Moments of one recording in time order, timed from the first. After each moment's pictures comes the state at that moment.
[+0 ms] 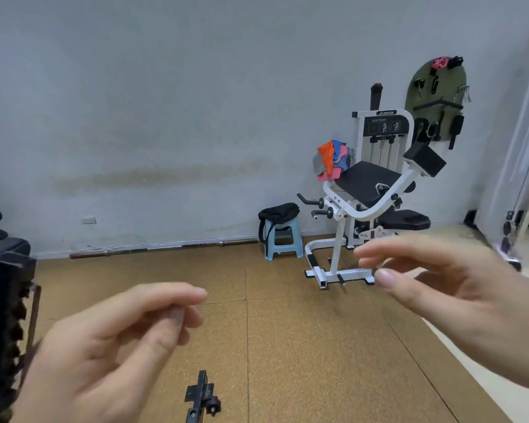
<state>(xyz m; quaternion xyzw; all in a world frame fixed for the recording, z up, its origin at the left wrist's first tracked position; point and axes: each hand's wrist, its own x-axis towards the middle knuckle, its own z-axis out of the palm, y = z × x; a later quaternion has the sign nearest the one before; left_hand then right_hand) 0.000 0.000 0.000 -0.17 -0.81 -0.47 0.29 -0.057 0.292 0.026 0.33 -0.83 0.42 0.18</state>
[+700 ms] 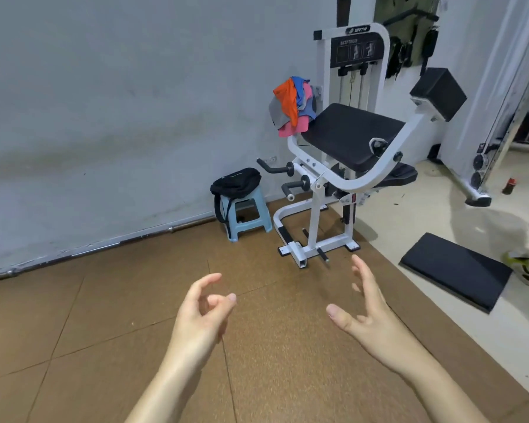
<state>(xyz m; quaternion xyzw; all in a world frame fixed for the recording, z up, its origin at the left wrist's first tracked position) -0.591 -0.010 -0.165 0.06 -0.77 -0.63 0.01 -0.561 0.250 -0.190 0.00 -0.83 0.56 0.00</state>
